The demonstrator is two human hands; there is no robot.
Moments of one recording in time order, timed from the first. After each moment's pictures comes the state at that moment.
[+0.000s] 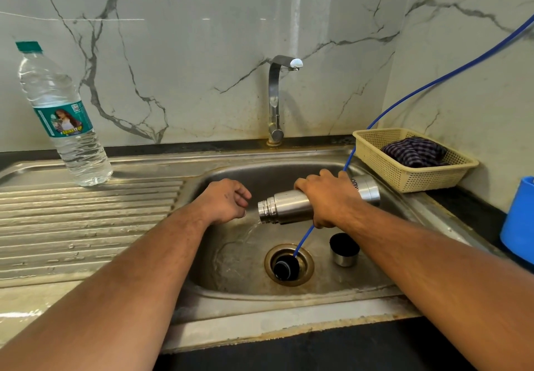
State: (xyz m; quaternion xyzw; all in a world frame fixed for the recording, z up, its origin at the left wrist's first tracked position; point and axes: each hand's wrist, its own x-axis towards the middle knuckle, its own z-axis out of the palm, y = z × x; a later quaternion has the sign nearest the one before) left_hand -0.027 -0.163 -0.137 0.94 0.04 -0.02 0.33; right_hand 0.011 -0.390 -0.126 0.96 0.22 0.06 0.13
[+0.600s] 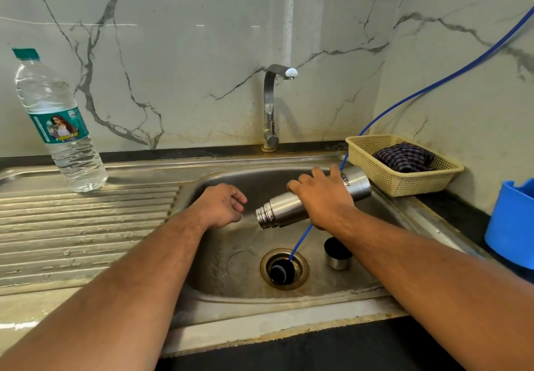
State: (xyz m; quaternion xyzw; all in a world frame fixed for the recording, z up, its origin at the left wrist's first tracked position) left_hand -0.024 -0.163 -0.139 0.94 0.04 0.00 0.34; right_hand 0.003 -0.389 -0.121 0.95 0.23 0.13 0.16
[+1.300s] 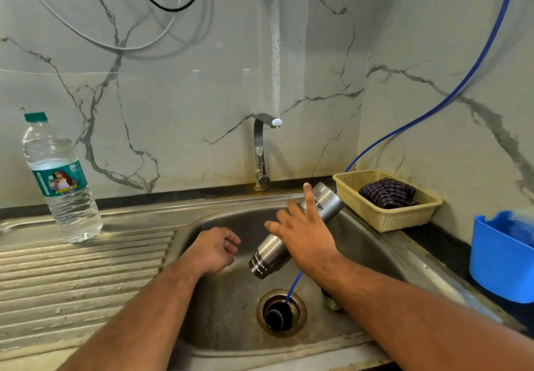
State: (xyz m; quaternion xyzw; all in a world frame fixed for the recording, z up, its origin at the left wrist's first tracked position) left_hand -0.022 -0.160 -0.140 0.95 0.04 0.01 0.32; right_hand -0.018 -0.376 -0.111 0.92 0.27 0.20 0.22
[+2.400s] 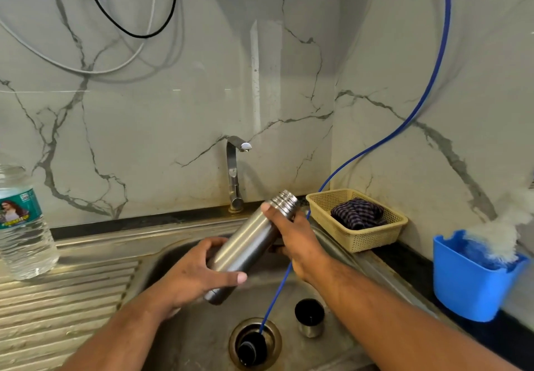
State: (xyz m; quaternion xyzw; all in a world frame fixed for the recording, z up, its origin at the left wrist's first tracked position) left_hand -0.043 -0.191 -0.115 0.87 -0.07 0.00 0.49; right_hand 0.008 -0.404 -0.090 0.63 0.06 0.00 -0.78
